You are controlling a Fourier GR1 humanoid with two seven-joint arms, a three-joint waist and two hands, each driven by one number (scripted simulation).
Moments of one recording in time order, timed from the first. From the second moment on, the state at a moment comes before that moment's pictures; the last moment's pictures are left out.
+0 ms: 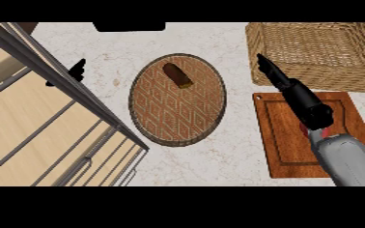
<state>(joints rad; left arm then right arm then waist) -0.27 0.58 -0.26 -1.38 0.17 0.10 0.21 -0.32 -0.46 0.28 -1.44 -0.14 0.09 -0.07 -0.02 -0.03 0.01</state>
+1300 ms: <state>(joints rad) -0.20 0.46 -0.09 -1.36 0.29 0.14 0.14 -0.54 -0.59 0.31 -1.60 0.44 0.02 0.45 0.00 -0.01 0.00</state>
